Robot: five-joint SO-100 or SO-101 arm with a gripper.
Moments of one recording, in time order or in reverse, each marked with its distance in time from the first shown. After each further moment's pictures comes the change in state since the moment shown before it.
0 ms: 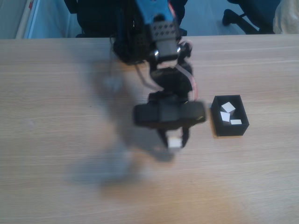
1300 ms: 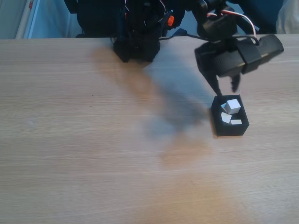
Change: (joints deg) arm -24.3 19.9 2.9 20.3 5.4
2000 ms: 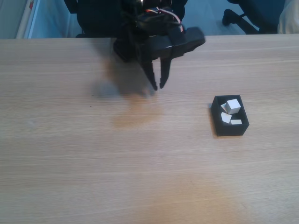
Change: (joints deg) arm 21.2 63.8 52.0 11.7 -23.3
